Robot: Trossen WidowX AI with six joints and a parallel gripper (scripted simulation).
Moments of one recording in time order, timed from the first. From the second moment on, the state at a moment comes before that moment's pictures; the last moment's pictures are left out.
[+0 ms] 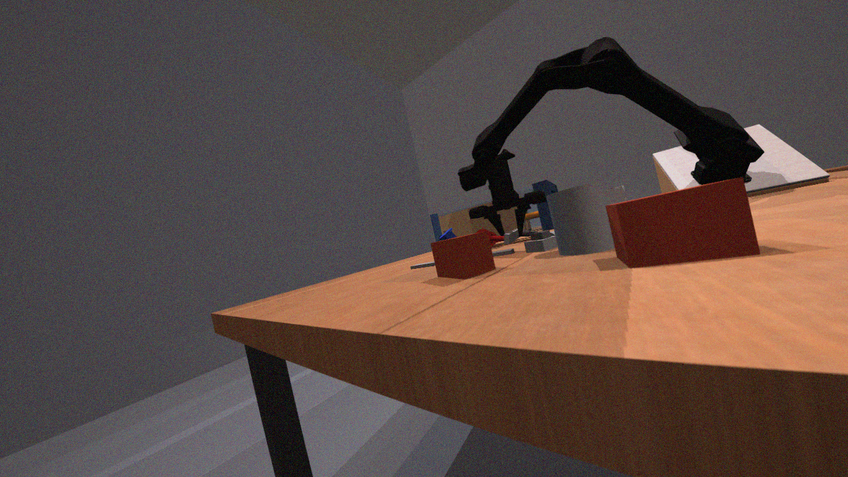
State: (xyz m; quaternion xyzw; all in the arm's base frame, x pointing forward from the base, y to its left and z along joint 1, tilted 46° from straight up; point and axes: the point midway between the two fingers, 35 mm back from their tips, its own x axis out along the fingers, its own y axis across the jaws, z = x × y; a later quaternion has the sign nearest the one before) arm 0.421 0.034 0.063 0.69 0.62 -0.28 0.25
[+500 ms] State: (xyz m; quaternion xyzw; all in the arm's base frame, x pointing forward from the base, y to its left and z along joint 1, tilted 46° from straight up) arm 0.421 0.034 0.063 0.69 0.62 -0.28 0.25
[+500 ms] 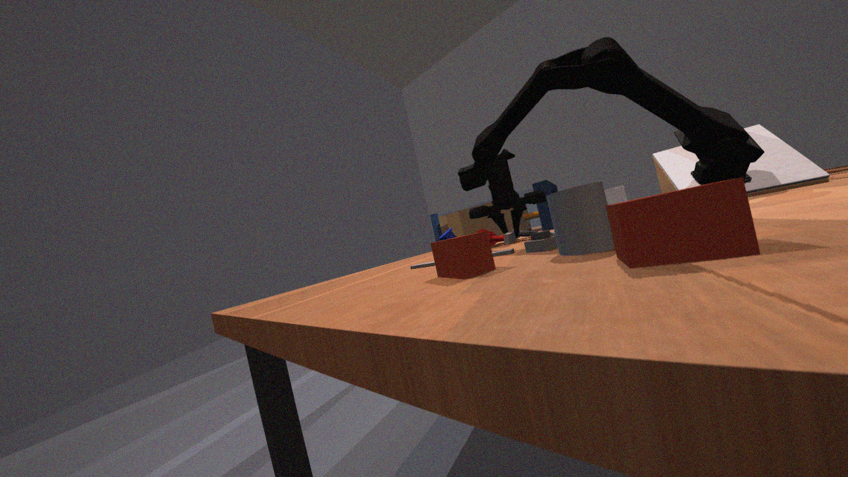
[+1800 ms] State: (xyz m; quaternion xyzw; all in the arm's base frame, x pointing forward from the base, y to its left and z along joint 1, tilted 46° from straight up) arm 0.410 -0.050 0.148 0.71 0.59 -0.29 0.24
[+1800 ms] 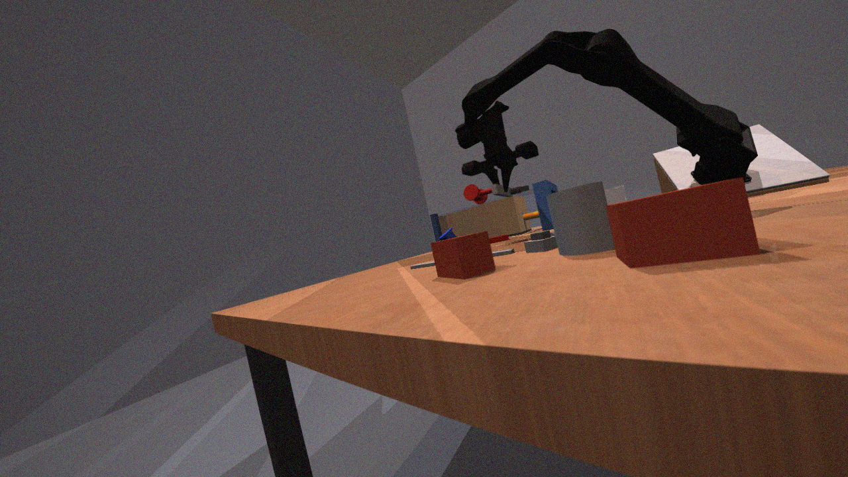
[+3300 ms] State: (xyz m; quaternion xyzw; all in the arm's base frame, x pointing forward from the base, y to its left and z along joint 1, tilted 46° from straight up) arm 0.274 -0.222 0.037 0.76 0.32 -0.56 -0.08
